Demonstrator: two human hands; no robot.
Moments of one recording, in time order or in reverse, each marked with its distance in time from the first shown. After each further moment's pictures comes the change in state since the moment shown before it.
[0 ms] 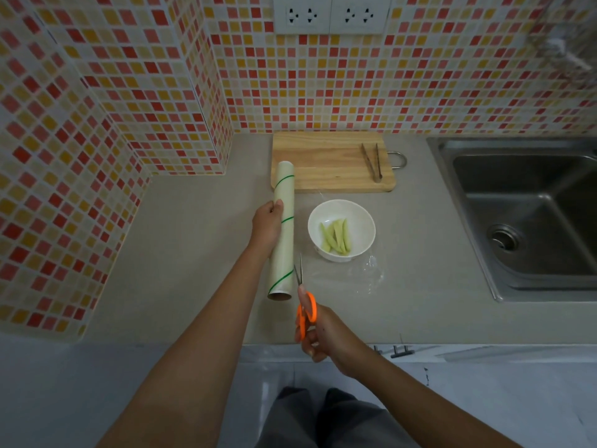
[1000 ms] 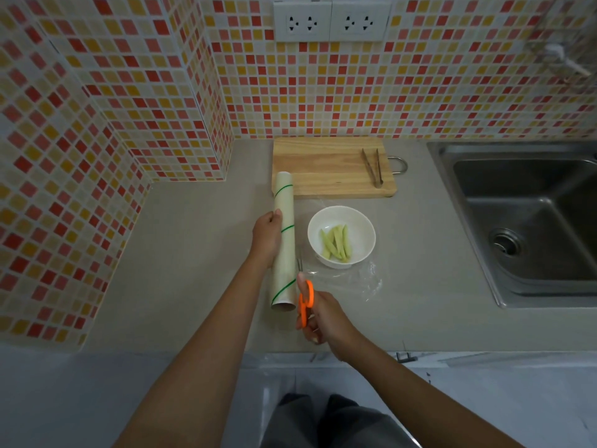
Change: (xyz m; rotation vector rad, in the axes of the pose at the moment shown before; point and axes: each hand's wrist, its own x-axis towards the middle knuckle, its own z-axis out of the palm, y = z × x) left_hand -0.003 -0.002 -0.001 -0.004 0.015 -0.030; right_hand 0.022 -0.016 0.000 -0.047 0.114 -0.202
